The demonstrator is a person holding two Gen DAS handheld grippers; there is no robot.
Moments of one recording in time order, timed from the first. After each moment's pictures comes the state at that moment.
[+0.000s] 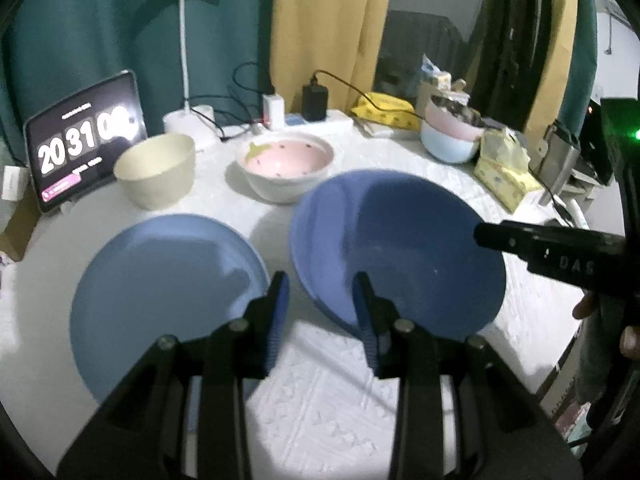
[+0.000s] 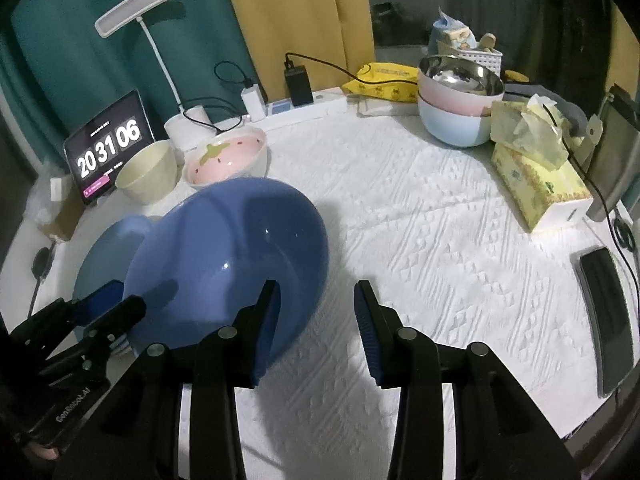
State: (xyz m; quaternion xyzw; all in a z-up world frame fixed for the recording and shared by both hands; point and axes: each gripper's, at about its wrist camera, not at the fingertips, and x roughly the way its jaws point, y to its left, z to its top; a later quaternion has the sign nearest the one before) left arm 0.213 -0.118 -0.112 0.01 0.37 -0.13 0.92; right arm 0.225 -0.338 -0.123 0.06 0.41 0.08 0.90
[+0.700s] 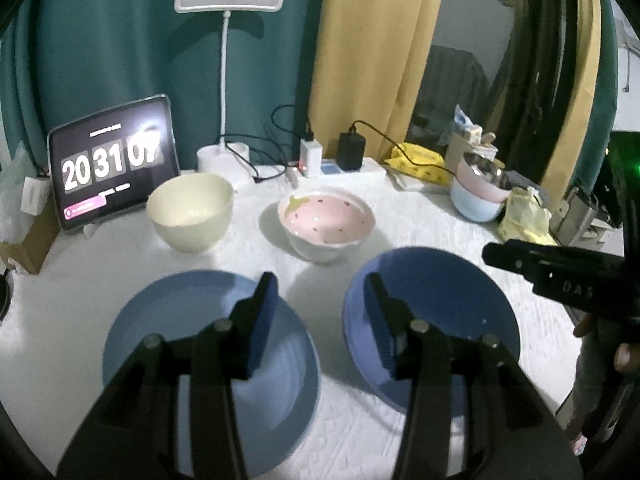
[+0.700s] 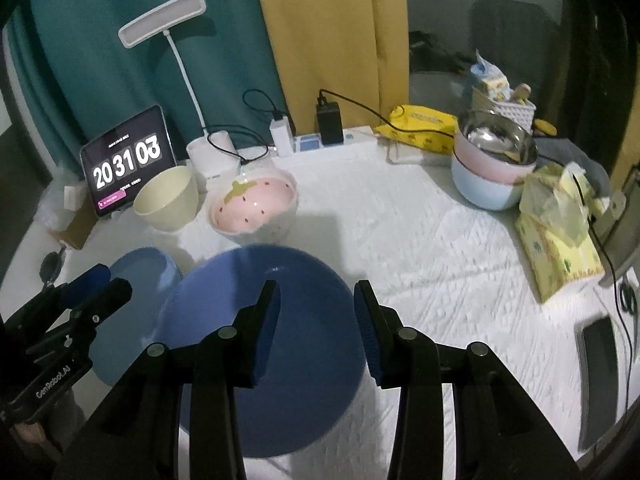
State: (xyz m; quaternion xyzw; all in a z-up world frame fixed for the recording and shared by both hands) left arm 0.245 -0.091 -0.078 -0.03 0.33 -0.09 0.94; right arm 0.263 -0.316 -0.087 0.02 0.38 0.11 0.92
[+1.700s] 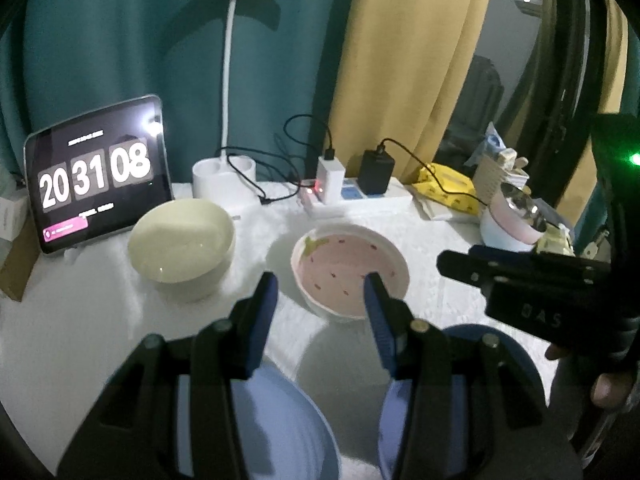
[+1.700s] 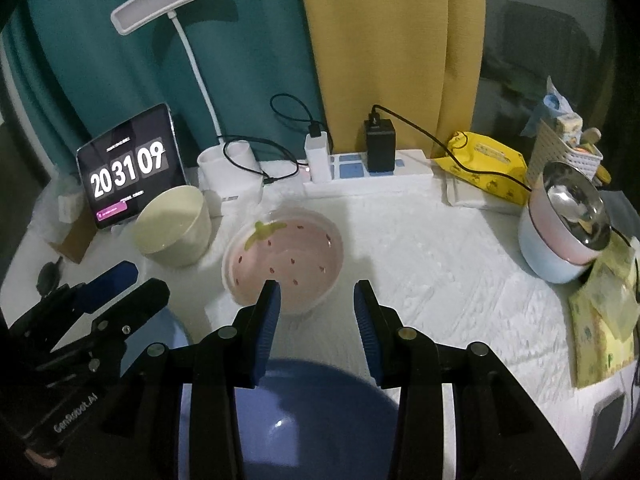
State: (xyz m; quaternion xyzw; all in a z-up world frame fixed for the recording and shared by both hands) left arm 0.334 -0.085 -0.079 -0.06 0.34 -0.07 0.94; right arm 0.360 -0.264 -0.087 0.00 0.40 0.15 0.90
